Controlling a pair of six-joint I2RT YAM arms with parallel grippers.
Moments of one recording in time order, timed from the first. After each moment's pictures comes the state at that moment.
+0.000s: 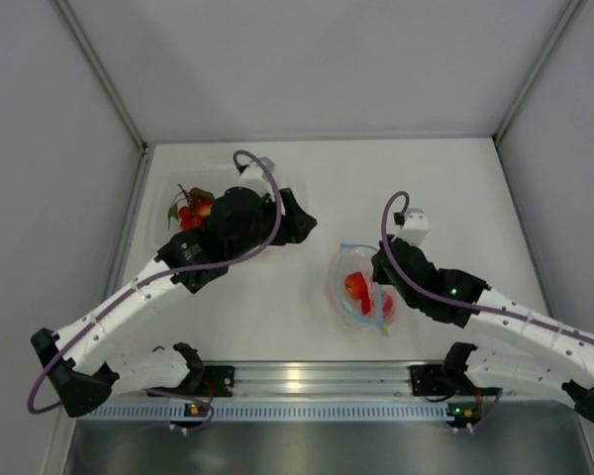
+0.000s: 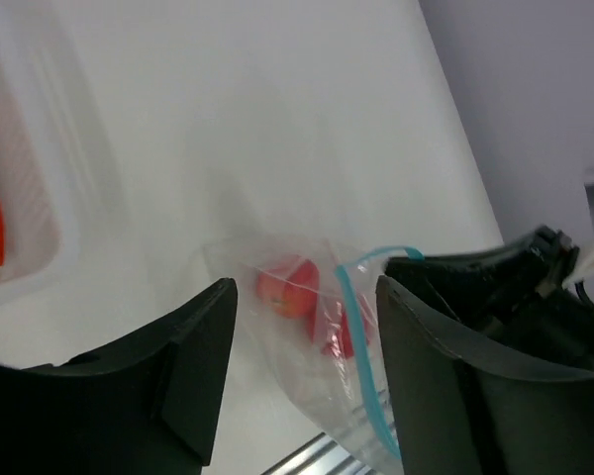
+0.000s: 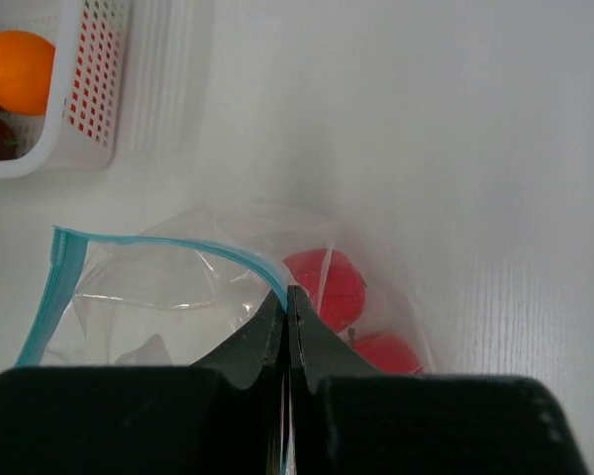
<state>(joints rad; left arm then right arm) -0.76 1.13 1.21 -0.46 -0.13 -0.66 0.96 0.91 0.79 -0.52 0.62 0.71</state>
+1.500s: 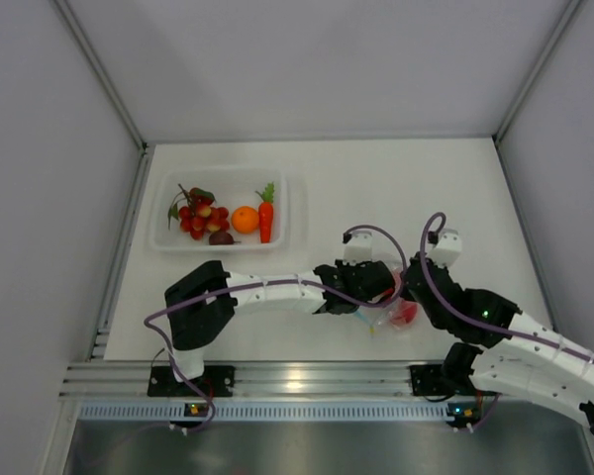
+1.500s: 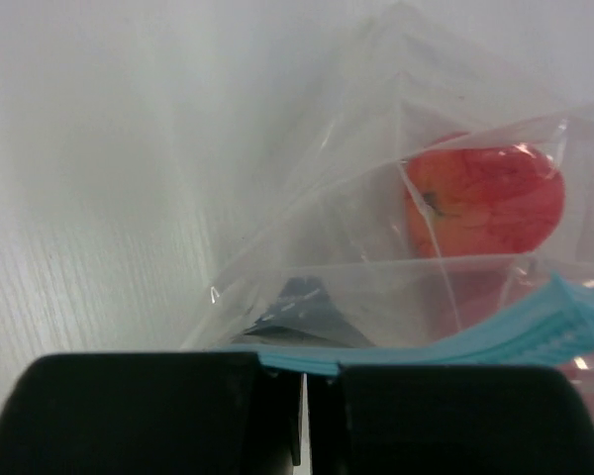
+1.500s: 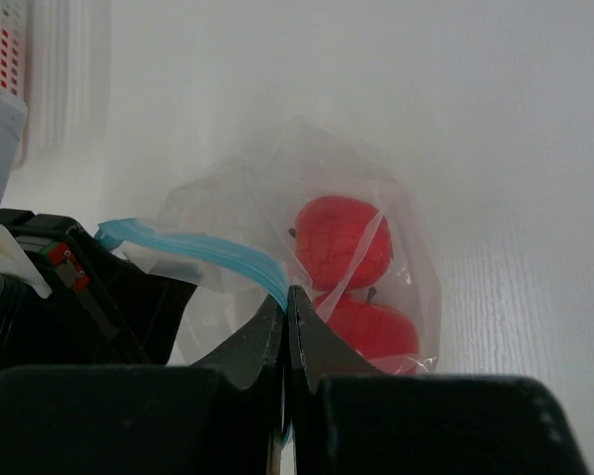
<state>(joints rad) -1.24 1.86 1.31 -0.40 -0.61 -0.93 0.97 0.68 0.68 -0.71 0.72 0.83</state>
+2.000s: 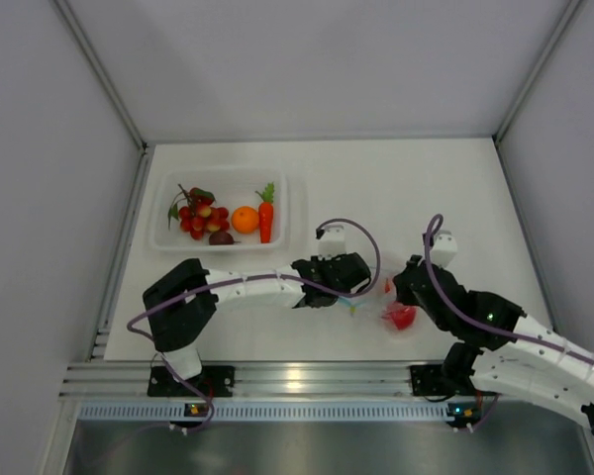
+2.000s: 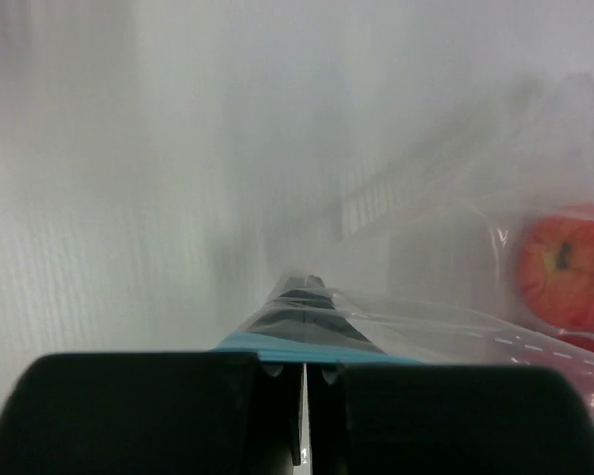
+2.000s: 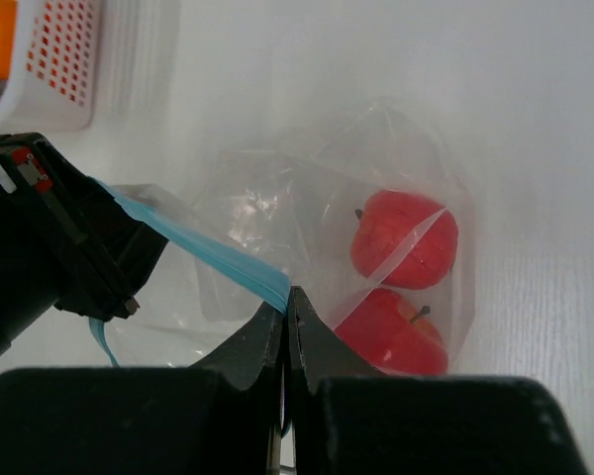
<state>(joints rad) -1.16 1.77 1.16 -0.38 -0.60 -0.97 0.98 0.64 0.68 -0.74 0.61 0.80</state>
